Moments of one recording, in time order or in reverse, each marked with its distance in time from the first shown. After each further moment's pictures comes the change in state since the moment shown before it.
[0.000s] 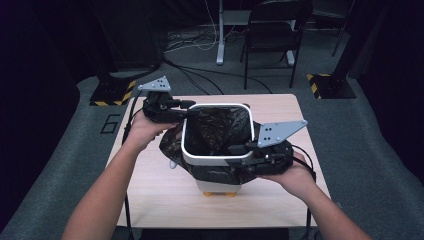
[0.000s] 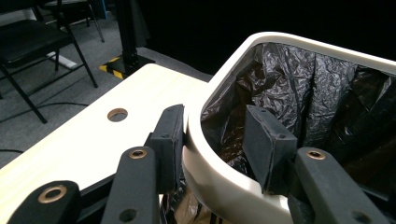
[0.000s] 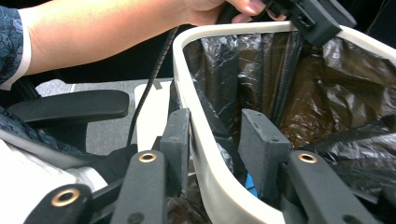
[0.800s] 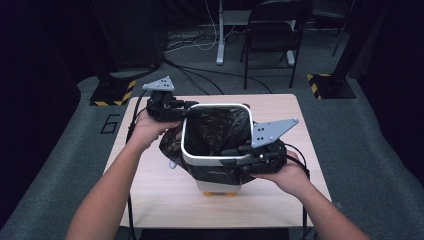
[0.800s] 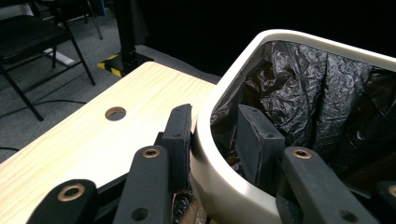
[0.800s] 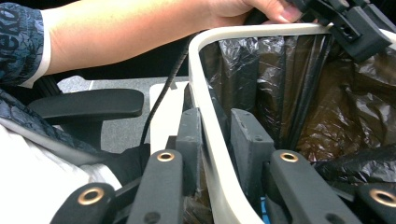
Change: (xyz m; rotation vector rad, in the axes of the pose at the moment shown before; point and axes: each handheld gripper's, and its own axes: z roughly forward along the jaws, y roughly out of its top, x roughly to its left) left arm 0.005 -0.001 0.009 0.006 -0.003 -0.010; right arm -0.002 0.003 0.012 0.004 0.077 -0.015
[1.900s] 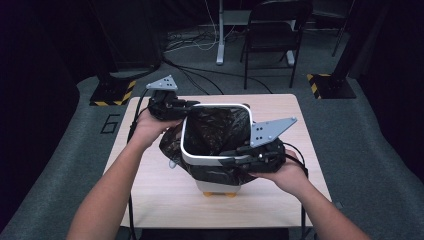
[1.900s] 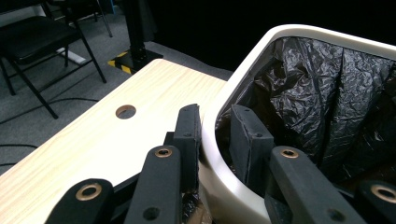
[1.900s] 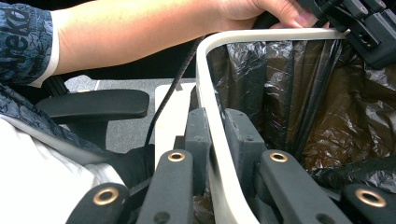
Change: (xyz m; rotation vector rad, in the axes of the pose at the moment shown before) left arm -0.003 0.005 0.003 0.026 0.041 0.029; right arm 0.000 0.003 0.002 -0.002 0.027 -0.010
